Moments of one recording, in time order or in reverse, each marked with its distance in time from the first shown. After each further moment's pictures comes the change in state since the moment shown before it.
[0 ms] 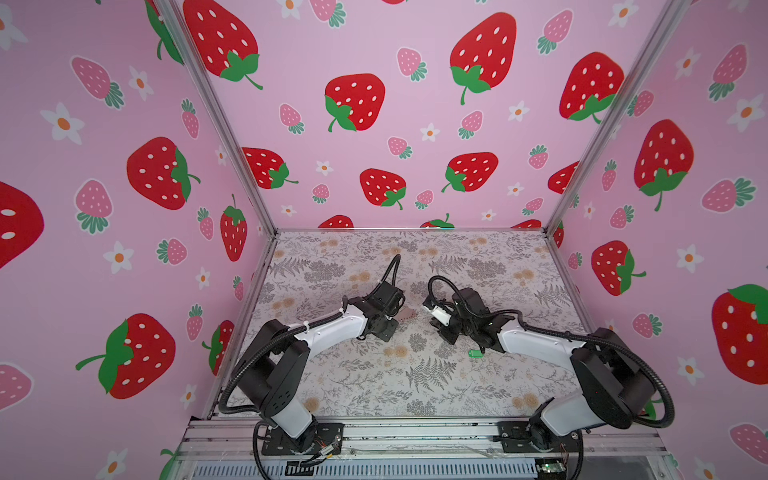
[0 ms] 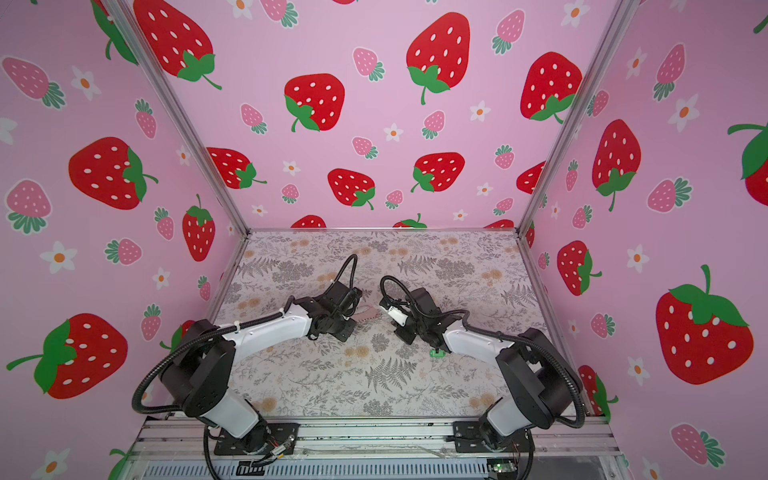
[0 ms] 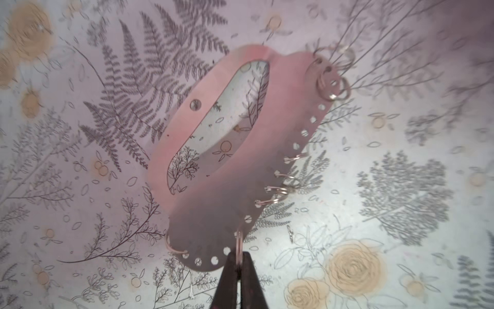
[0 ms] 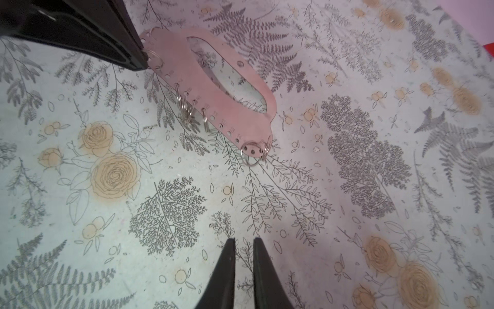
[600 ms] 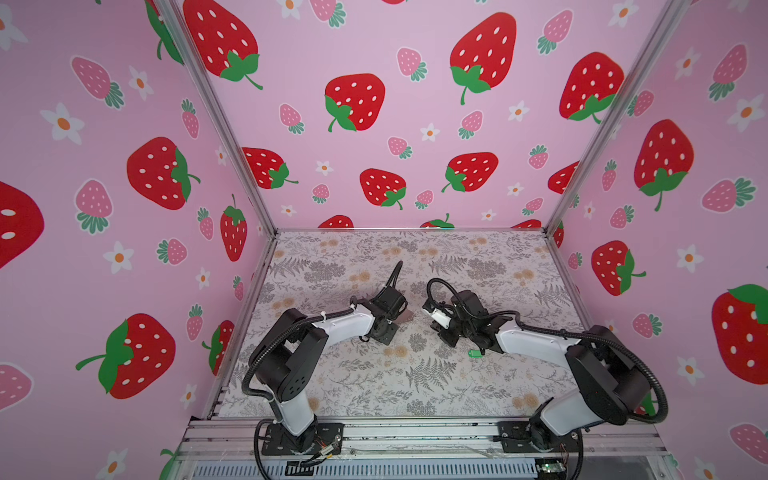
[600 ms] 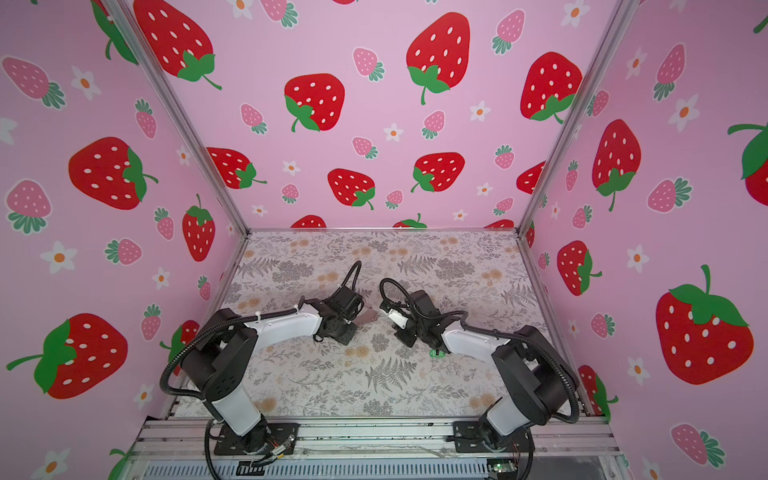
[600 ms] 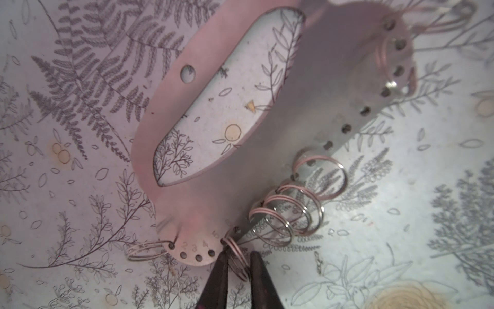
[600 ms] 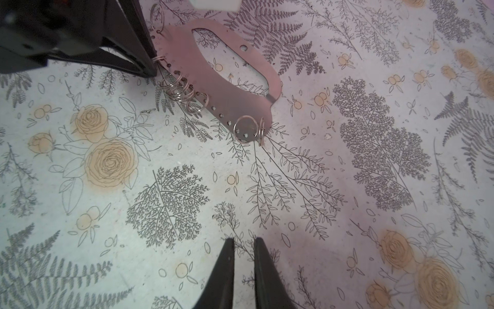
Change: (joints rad) left arm 0.000 0.152 0.000 0.023 -0.055 -0.075; right arm 0.005 0.054 -0.008 -0.010 0.005 -0.005
